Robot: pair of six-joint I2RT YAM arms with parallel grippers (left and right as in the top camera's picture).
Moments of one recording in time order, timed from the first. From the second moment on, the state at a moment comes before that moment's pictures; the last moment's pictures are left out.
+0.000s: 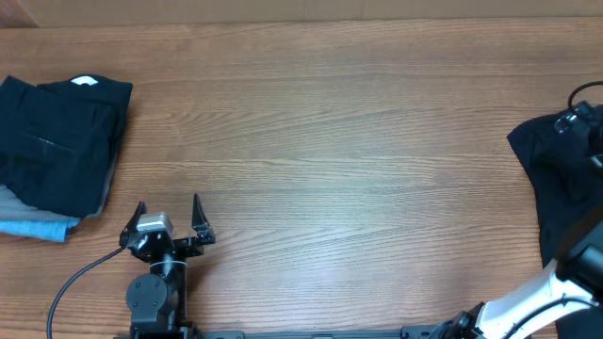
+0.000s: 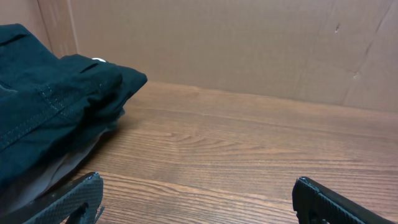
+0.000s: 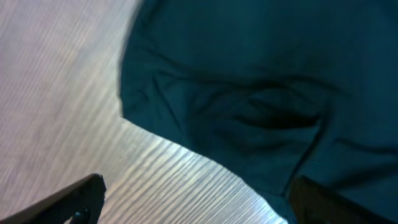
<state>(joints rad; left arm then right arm) 0.02 0.02 0.01 -0.07 -0.09 -0.12 -0.64 1.99 1.74 -1.09 -0.09 0.28</state>
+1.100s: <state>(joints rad) 0.02 0.02 0.01 -0.07 -0.09 -0.12 -0.64 2.13 1.57 -0.81 -0.08 0.65</state>
